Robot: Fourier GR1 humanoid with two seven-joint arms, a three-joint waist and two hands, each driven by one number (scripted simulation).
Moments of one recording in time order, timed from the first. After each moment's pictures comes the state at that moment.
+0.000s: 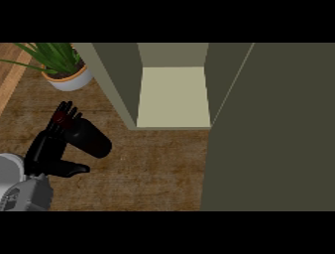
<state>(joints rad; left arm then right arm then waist) -0.19 0.16 0.24 -1.08 0.22 -0.42 -0.30 -0.05 -0.07 0.08 -2.49 -0.10 0.11 0.64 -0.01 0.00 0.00</state>
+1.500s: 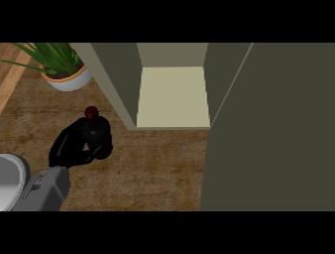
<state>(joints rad) -0.38 0.17 0.23 -0.63 0.17 -0.53 -0.57 -0.09 -0.07 0.07 -2.49 -0.10 0.11 0.66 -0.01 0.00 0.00</state>
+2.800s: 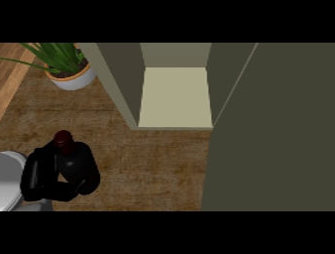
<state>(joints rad) -0.02 0.11 0.17 -1.23 0.14 -0.23 -0.64 -0.11 -0.05 0.06 -2.48 -0.09 0.11 0.67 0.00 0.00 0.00</state>
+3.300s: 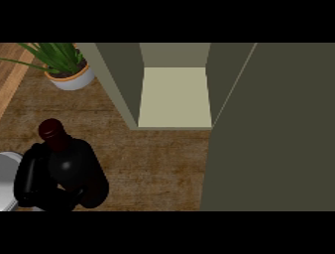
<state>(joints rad) 0.07 0.06 0.06 -1.64 0.21 -0.20 -0.33 -0.11 -0.05 0.06 -2.48 -0.09 0.11 0.68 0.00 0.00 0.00</state>
